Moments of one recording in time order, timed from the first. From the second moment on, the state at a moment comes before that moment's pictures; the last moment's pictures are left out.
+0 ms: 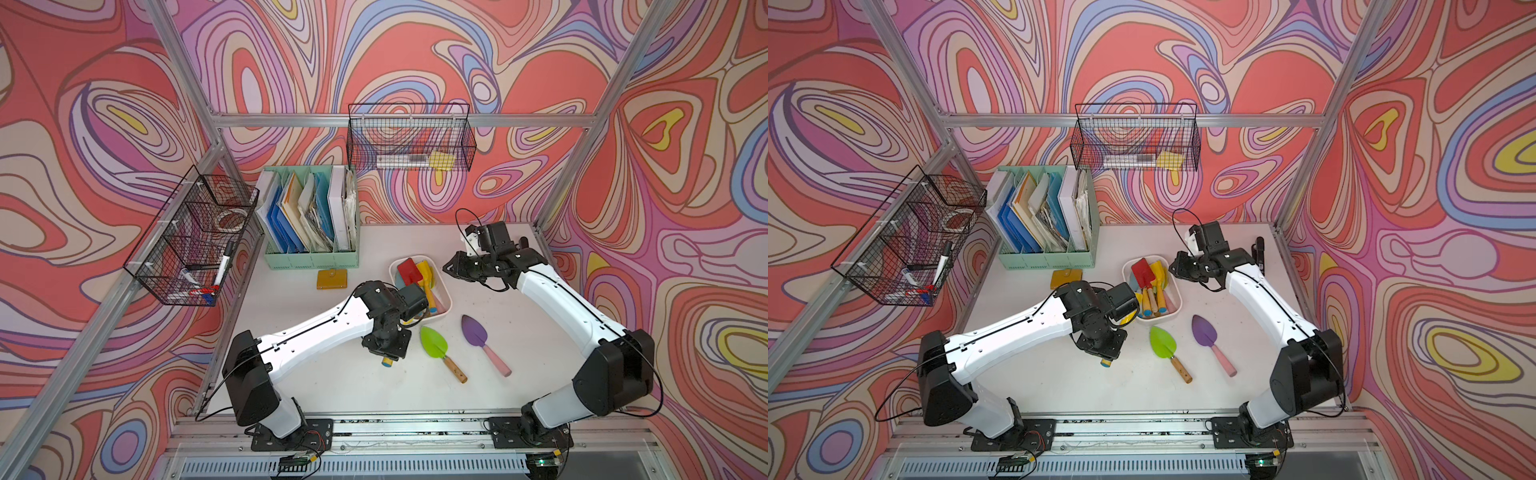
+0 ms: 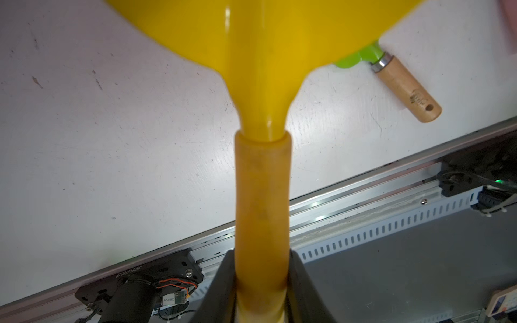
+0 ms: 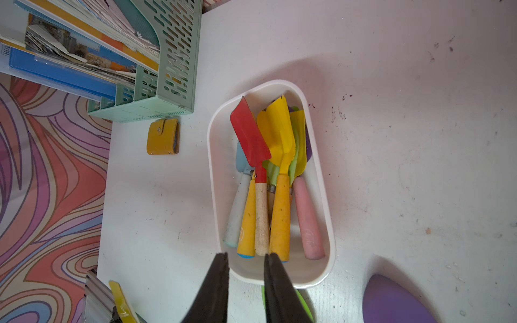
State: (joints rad) left arm -0.93 1.59 1.48 -1.35 0.07 -0.65; right arm 0.32 1.52 1.35 -0.68 -0.30 0.48
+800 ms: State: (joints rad) left arm -0.79 1.93 1.86 -1.32 0.17 -0.52; right arm 0.49 1.57 1.43 -0.64 -0.24 0.56
